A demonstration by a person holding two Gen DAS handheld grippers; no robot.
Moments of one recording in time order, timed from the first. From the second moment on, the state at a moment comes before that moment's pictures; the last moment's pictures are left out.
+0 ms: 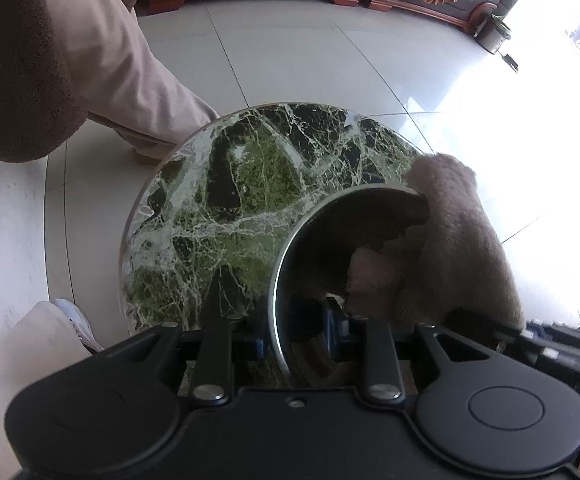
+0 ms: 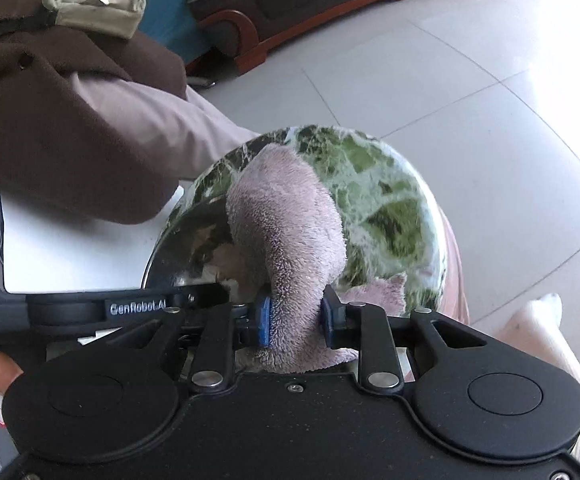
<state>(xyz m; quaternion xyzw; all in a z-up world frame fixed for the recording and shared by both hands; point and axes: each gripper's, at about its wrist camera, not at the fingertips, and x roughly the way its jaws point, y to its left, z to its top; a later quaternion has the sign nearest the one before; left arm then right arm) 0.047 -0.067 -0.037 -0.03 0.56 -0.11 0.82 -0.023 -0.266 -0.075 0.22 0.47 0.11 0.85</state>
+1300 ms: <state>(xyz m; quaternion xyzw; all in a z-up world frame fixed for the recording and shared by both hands) 0.058 -0.050 -0.033 0.00 0.57 -0.16 0.80 0.015 -0.233 -0.037 -0.06 0.43 0.27 0.86</state>
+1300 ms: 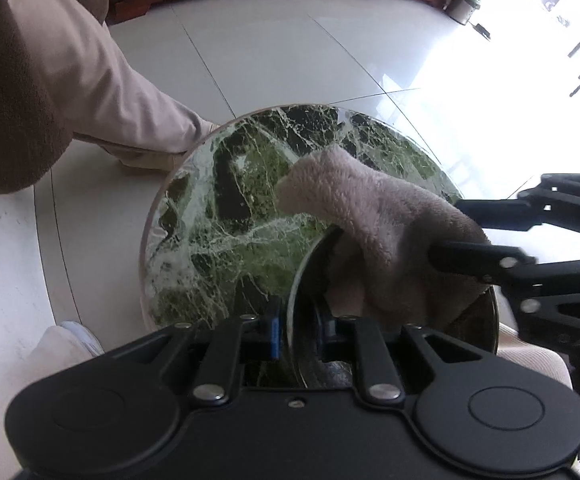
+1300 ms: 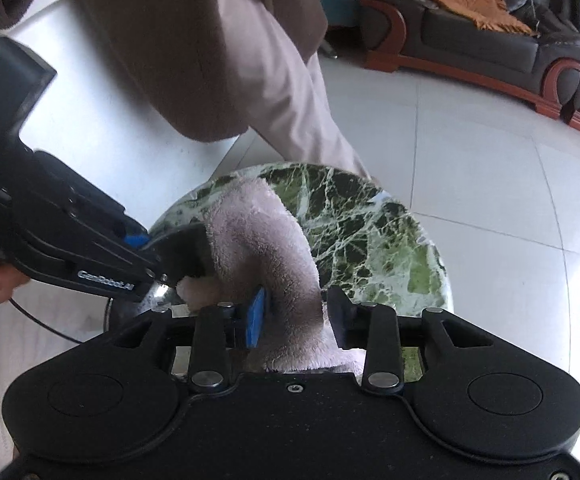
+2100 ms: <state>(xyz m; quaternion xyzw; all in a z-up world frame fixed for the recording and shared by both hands) 0.054 -0.066 -0.039 0.03 0.58 -0.13 0.80 -0.050 -0.283 -0.024 0.15 0.39 0.17 0.89</state>
